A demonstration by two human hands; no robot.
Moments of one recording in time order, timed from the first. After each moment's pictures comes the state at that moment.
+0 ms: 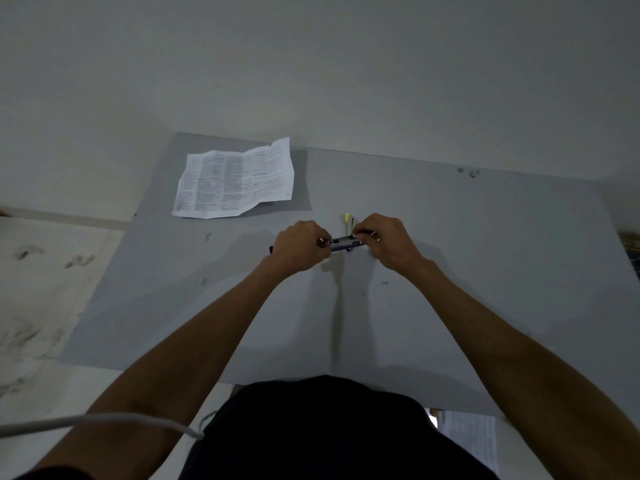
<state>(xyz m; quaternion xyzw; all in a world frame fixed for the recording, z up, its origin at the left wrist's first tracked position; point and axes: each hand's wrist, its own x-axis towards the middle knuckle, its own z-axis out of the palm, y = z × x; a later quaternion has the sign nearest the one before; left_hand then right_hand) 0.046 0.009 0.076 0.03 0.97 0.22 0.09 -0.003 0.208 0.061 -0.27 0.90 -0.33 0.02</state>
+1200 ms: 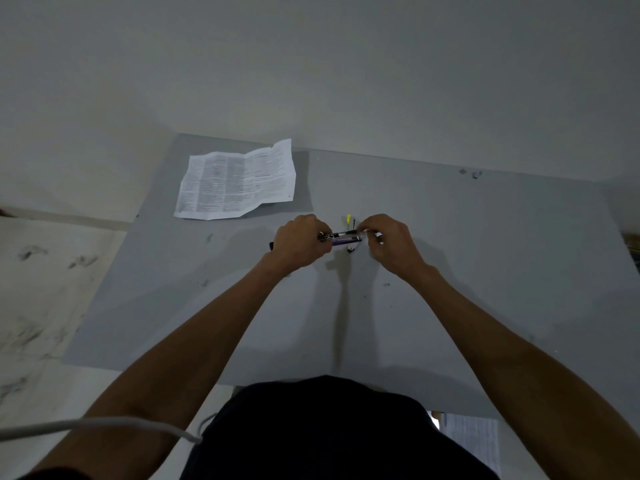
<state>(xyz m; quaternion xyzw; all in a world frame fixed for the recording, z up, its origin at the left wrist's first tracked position) 0.040 0.008 0.086 0.02 0.97 0.21 0.07 -0.006 0.213 0.041 -0.24 0.90 -0.36 -0.04</state>
